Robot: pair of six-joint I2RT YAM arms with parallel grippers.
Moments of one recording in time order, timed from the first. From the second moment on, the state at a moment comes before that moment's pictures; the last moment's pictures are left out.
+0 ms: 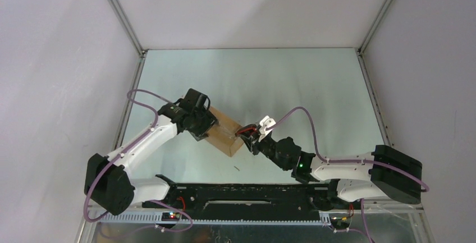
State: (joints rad) left arm -0.51 1.23 0.95 -0.81 -0.08 -1.22; right arm 1.18 1.27 0.42 0.82 0.36 0.14
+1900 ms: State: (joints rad) left arm -0.50 0.99 0.93 -0.09 0.63 -0.73; right arm 0.61 1.03 0.73 0.39 -0.52 0.89
